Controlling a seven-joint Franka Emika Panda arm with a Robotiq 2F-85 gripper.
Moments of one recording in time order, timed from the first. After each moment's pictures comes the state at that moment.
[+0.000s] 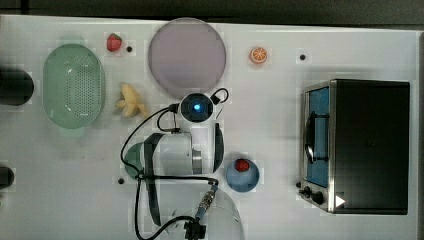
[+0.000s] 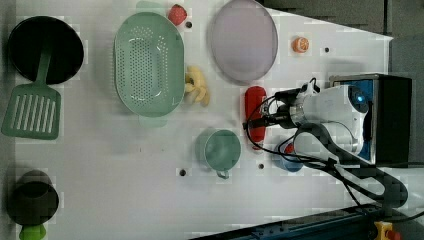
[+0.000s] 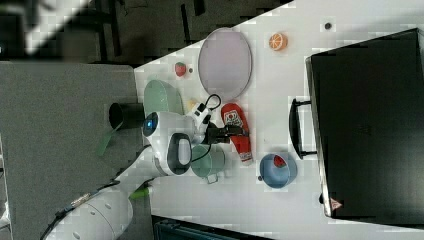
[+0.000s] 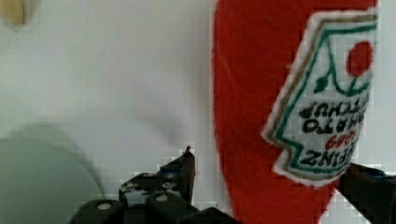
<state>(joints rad) -0.01 0.47 0.11 -2.25 0.01 0.97 -0.87</state>
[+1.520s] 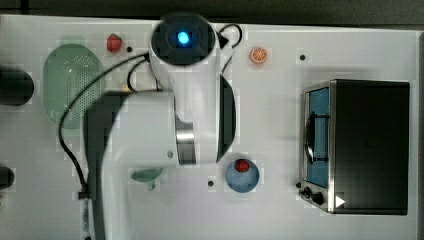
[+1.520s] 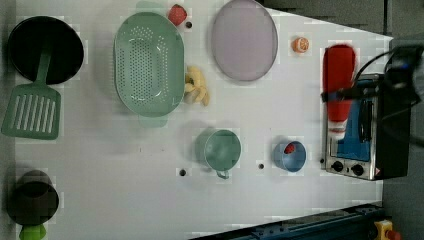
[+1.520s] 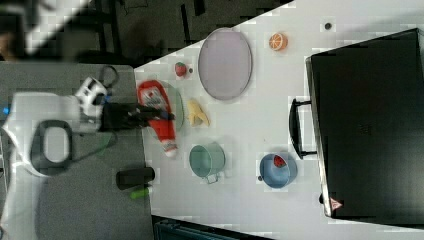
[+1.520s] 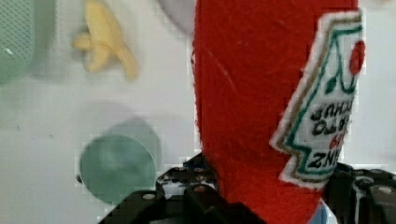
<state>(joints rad) -0.01 0.13 0.11 -1.79 0.01 0.25 -0.86</state>
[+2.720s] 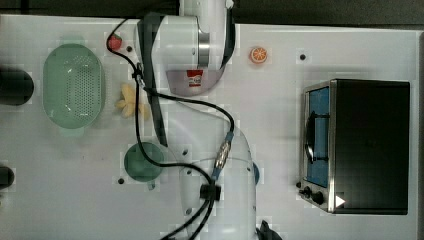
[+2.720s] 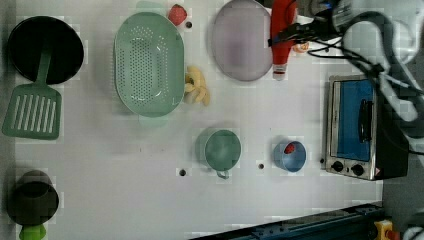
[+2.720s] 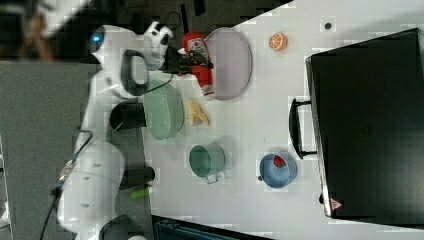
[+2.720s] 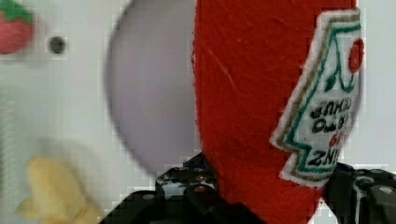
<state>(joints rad) -0.02 0.84 0.11 -1.25 0.03 0.42 -0.83</state>
